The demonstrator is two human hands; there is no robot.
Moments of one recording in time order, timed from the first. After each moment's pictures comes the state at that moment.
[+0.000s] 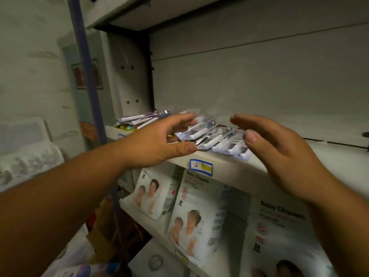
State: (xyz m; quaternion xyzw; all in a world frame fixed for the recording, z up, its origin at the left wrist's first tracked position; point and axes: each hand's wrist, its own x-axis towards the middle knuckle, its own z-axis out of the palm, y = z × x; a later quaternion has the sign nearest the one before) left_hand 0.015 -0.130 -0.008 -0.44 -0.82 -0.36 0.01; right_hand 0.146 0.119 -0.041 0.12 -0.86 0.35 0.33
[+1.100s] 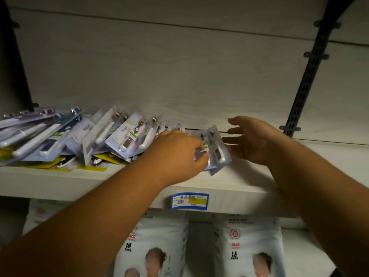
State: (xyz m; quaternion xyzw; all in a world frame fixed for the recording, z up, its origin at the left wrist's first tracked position) left_hand -0.118 0.006 -0.056 -0.64 -0.72 -0.23 0.17; right_hand 0.022 0.159 -0.018 -0.40 -0.59 0.65 0.27
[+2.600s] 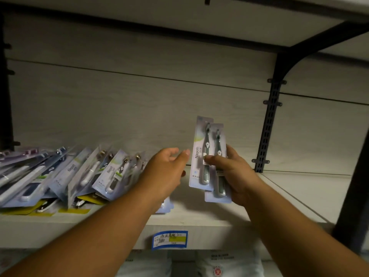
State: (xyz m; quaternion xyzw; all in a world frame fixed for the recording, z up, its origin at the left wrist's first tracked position) left_hand -0.102 0.023 -0.028 -0.43 -0.61 -0.63 -0.18; right_hand 0.045 0.132 -0.015 -0.22 -0.64 0.62 0.40
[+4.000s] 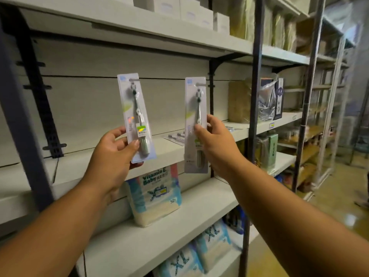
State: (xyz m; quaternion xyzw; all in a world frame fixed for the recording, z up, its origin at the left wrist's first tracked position) left_hand 0.426 0.143 -0.023 -0.52 -0.45 -0.66 -0.29; right_hand 0.649 0.166 -0.007 -0.37 -0.61 0.38 0.59
